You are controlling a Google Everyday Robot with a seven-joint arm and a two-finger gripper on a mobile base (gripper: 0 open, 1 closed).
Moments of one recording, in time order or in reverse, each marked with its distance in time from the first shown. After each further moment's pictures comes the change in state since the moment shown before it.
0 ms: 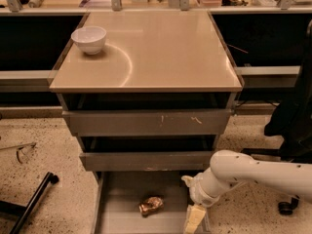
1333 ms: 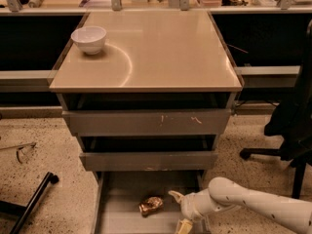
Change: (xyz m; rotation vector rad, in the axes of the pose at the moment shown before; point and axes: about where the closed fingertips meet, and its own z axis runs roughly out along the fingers) arm 0.026 -0.019 0.141 -0.019 -0.338 -0.074
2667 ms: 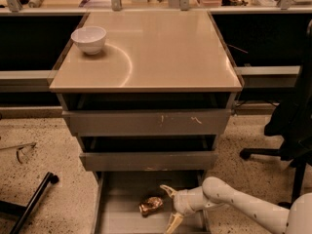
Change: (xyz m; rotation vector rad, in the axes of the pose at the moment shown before) arm 0.010 -0.049 0.050 0.040 -0.158 -0.121
